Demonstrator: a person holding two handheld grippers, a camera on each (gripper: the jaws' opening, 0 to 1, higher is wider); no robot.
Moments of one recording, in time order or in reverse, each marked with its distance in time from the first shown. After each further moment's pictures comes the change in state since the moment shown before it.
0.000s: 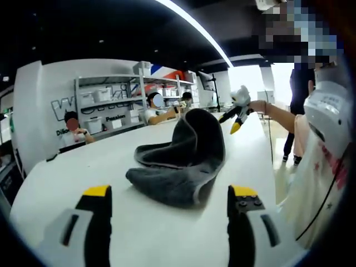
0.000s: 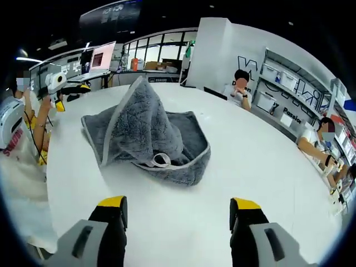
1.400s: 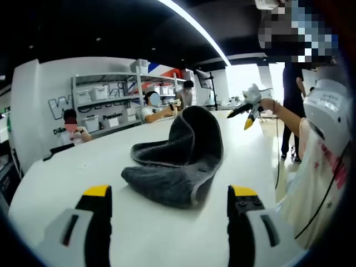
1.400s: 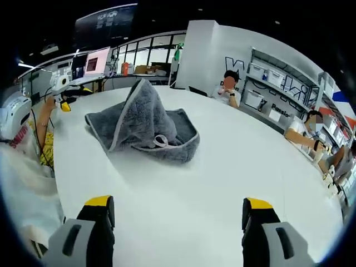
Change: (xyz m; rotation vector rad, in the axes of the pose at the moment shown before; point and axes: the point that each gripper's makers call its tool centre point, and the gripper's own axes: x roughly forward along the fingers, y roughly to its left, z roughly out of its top) left arm 0.007 -0.004 -0.003 0.000 0.014 -0.022; right arm -0.052 0.002 -0.035 0.052 -0.022 -0.069
